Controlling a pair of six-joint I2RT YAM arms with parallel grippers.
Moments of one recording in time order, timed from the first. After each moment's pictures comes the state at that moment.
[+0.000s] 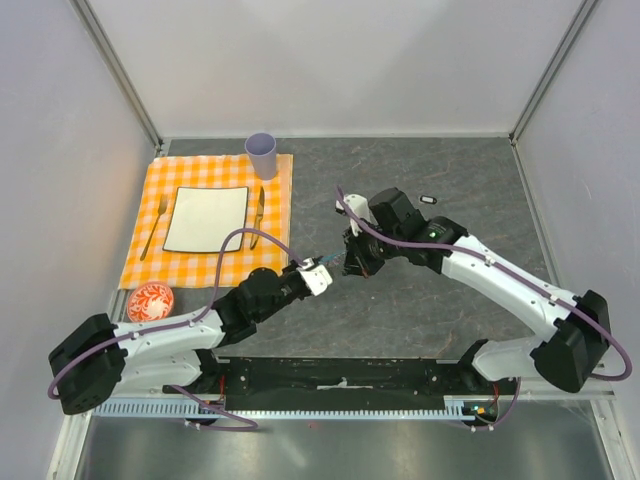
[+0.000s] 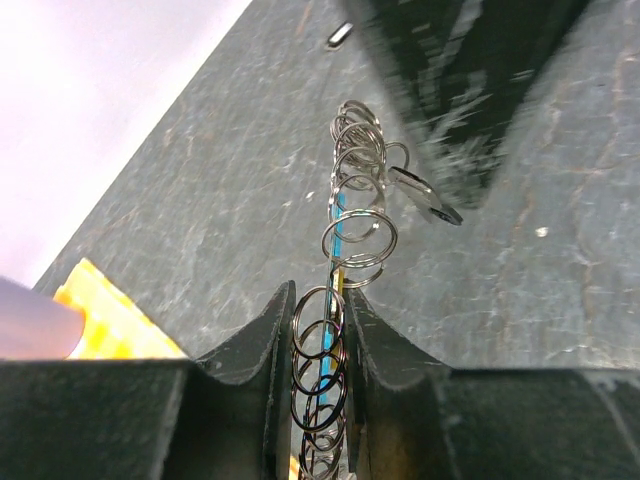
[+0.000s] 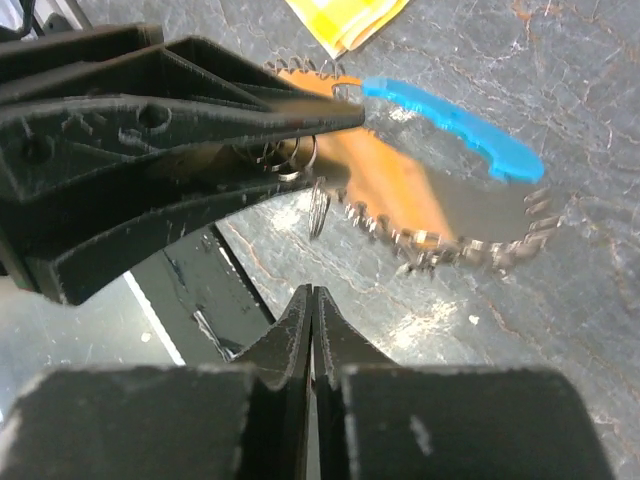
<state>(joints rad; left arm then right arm) -1.00 1.06 0.37 0.55 -0.11 0.46 0.76 1.34 1.17 -0.63 -0.39 0.16</state>
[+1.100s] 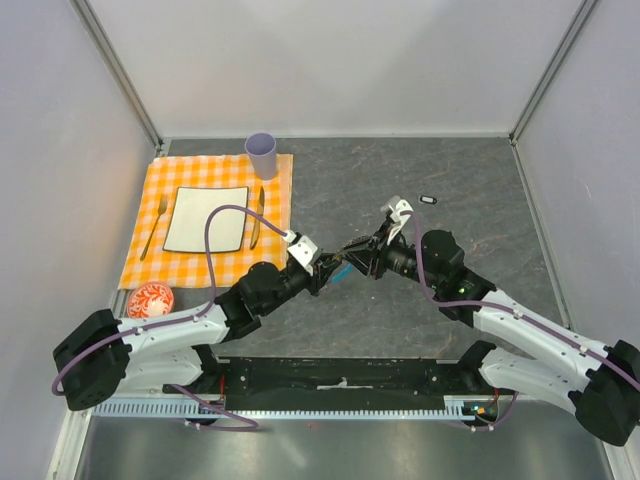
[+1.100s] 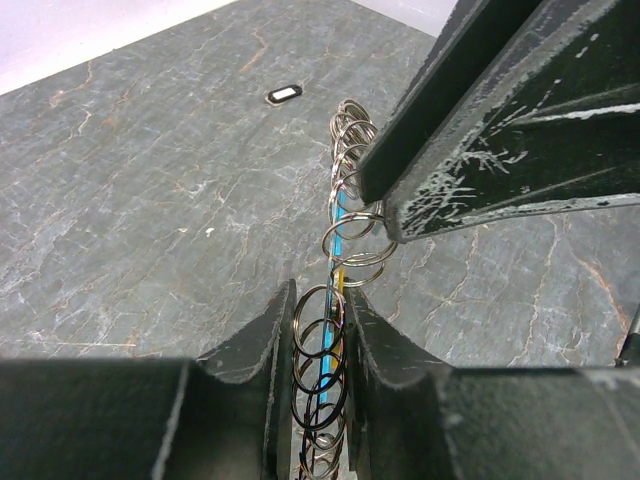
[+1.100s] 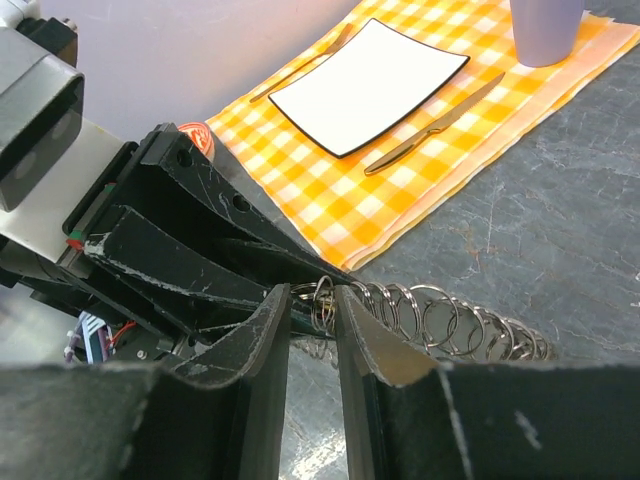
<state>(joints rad) -0.99 1.10 0.43 0.64 -0.12 -0.05 0.76 0.97 0.62 0.26 -0.28 0.35</state>
